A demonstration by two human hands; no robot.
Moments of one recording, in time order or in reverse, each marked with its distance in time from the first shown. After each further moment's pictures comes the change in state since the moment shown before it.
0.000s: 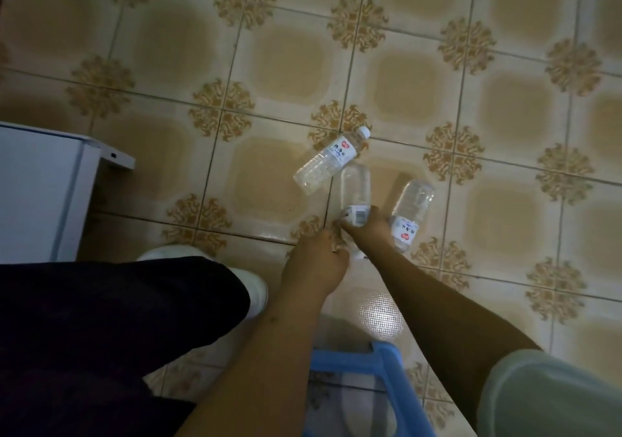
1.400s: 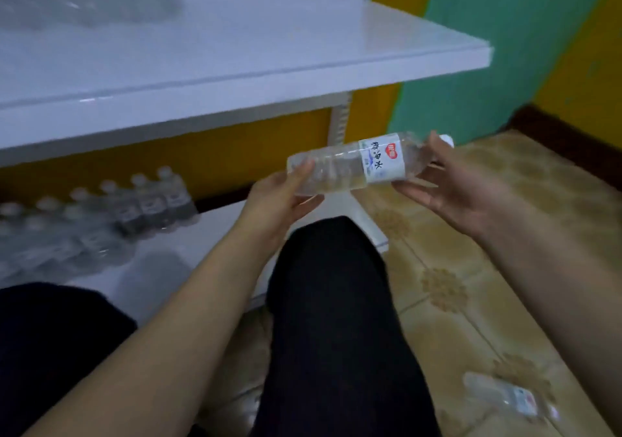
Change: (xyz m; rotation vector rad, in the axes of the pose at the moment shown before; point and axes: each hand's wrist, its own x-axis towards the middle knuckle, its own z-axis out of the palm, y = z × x) left_hand -0.360 -0.218 -0.230 -1.565 1.071 0.511; right_hand -0.466 -0.366 -0.016 0.444 -0.934 -0.765
